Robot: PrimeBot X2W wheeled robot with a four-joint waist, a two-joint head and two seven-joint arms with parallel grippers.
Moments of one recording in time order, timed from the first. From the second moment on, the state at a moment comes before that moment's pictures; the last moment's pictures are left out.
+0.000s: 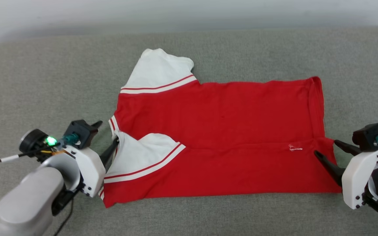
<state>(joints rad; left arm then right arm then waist) -0.64 0.67 -0.92 0.45 -0.67 -0.06 -0.09 -0.36 -0.64 0.48 0.26 0.58 0.13 0.29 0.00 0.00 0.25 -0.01</state>
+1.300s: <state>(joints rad) -0.76 0.75 -1.10 0.29 -1.01 -0.10 0.91 -0.34 -0.60 0.50 0.22 0.56 0.13 0.29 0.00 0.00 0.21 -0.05</state>
